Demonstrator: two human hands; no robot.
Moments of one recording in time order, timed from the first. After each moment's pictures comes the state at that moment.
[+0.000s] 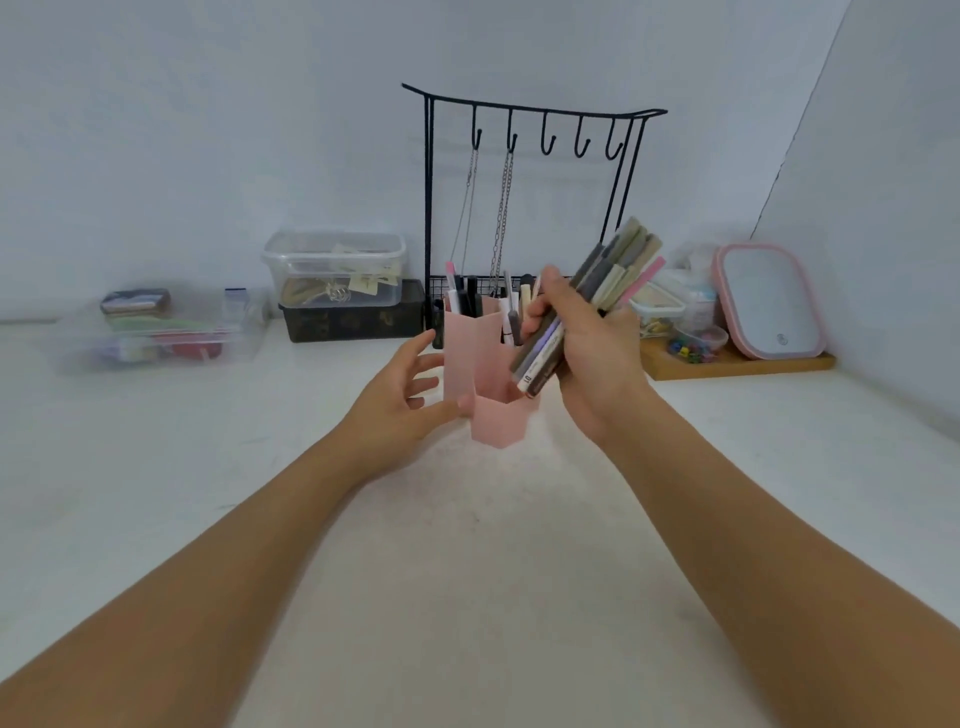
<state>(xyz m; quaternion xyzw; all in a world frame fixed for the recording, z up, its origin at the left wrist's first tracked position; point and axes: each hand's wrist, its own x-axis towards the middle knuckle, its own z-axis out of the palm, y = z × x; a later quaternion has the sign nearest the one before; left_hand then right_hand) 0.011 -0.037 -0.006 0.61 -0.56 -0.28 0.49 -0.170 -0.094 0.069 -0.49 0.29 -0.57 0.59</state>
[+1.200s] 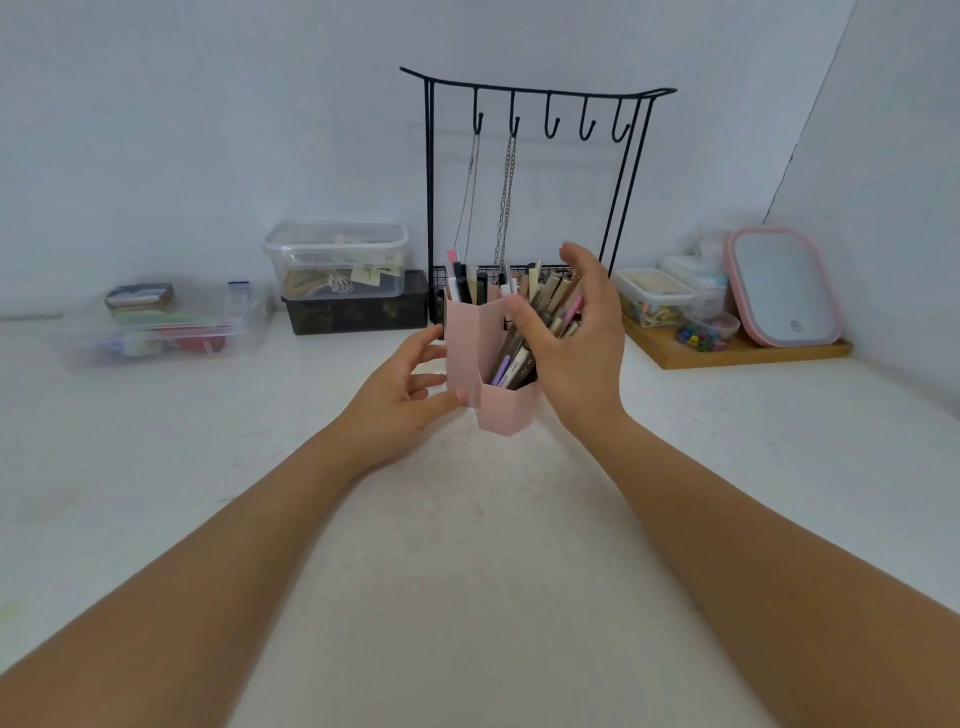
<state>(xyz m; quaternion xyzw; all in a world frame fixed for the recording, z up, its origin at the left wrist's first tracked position) 0.015 -0.037 -0.009 0.59 -0.59 -0.27 0.47 -0.160 -0.124 0.024 -0.69 0.34 -0.60 0.22</state>
